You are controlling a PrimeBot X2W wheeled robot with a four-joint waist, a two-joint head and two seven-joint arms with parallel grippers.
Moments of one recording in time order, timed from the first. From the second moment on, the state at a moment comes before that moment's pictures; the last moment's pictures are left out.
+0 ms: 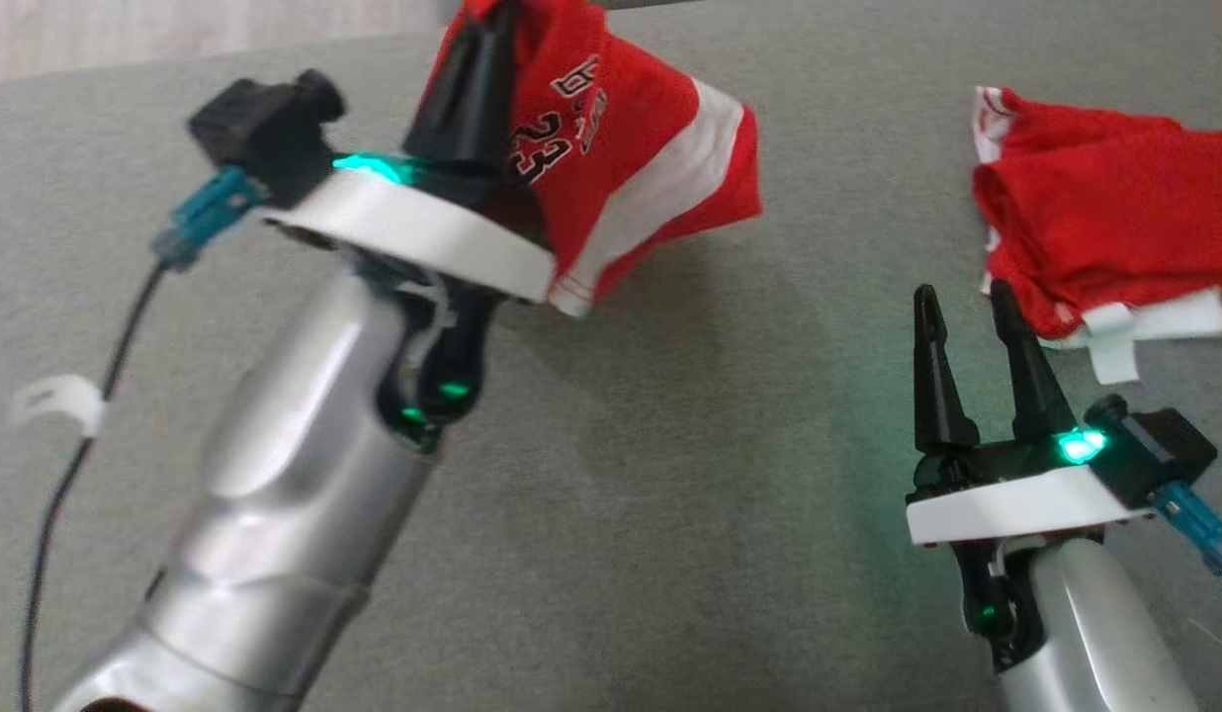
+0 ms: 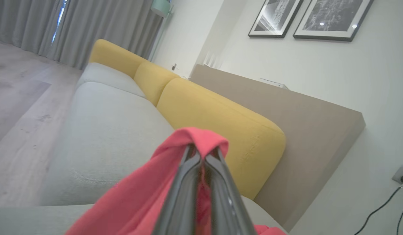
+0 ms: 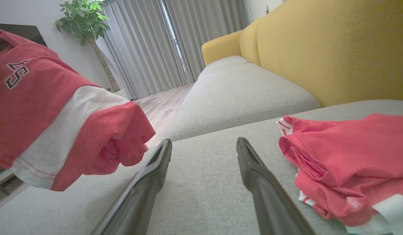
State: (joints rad) left arm -0.74 0.15 -0.56 0.18 -0.86 0.02 -0.05; right arm -0.15 -0.05 0.12 0.17 0.31 0.13 -0.25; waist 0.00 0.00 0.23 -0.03
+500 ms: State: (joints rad) left arm -0.73 0.10 -0.68 0.38 -0.76 0.02 -0.18; right arm -0.15 -0.05 0.12 0.16 0.33 0.13 -0.25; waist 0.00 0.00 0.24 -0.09
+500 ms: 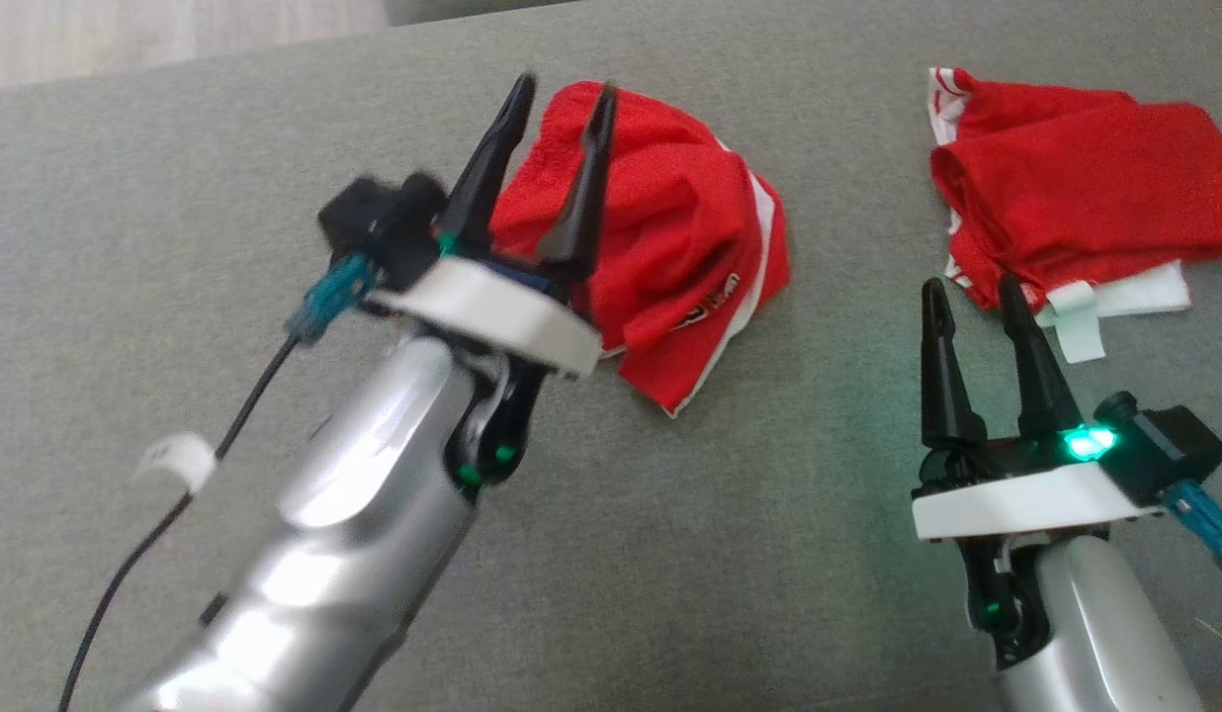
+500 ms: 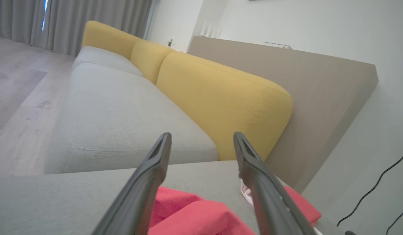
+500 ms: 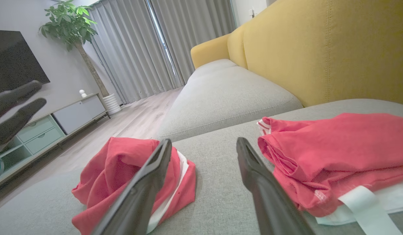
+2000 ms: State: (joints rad) left arm -0.20 0.05 -0.29 0.25 -0.45 -0.11 -0.25; right arm -0.40 -0.05 0.25 0.62 -0.06 0.13 0.08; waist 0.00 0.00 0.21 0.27
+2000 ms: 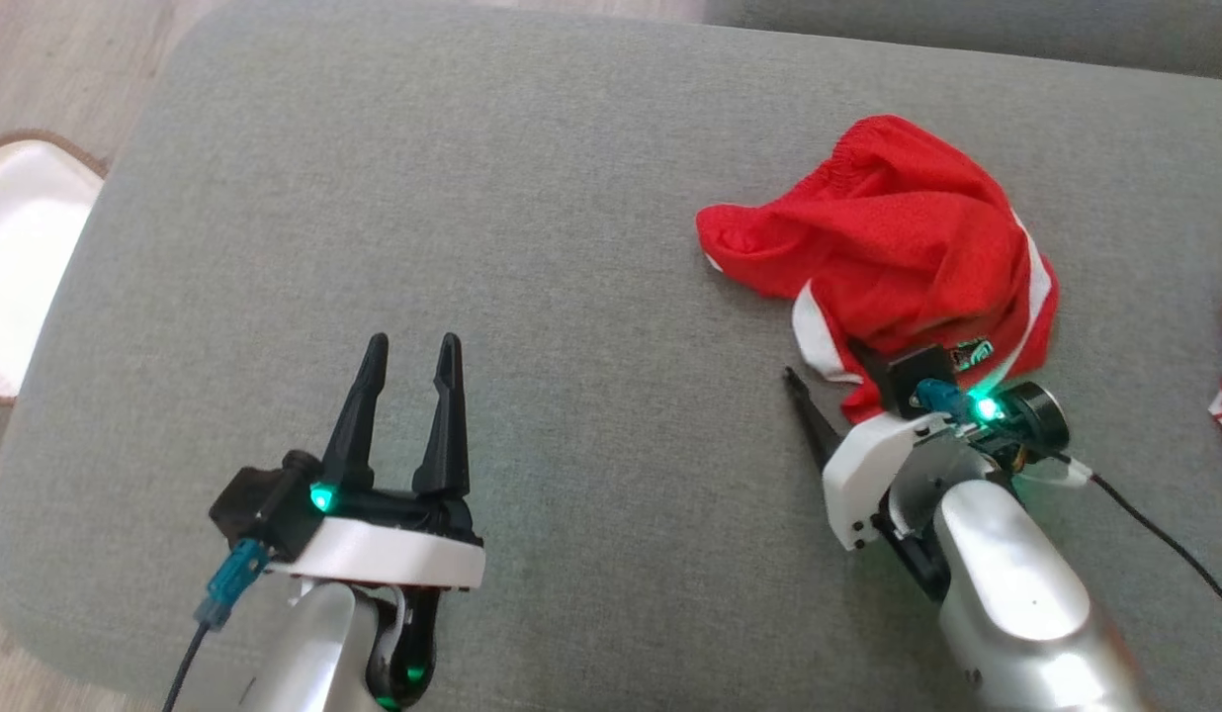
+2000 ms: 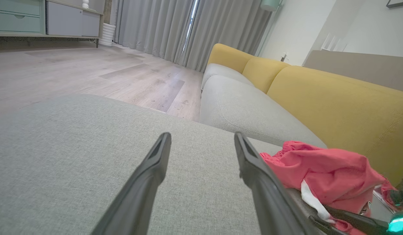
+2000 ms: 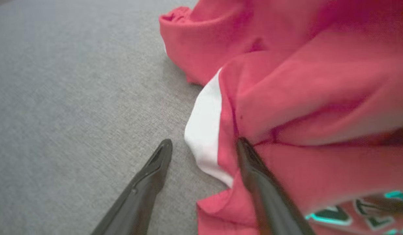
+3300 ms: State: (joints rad) left arm -0.17 0.05 -0.21 0.22 -0.45 -0.12 -0.25; right arm -0.48 -0.13 0.22 0.39 0.13 0.13 -0.13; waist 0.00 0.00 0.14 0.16
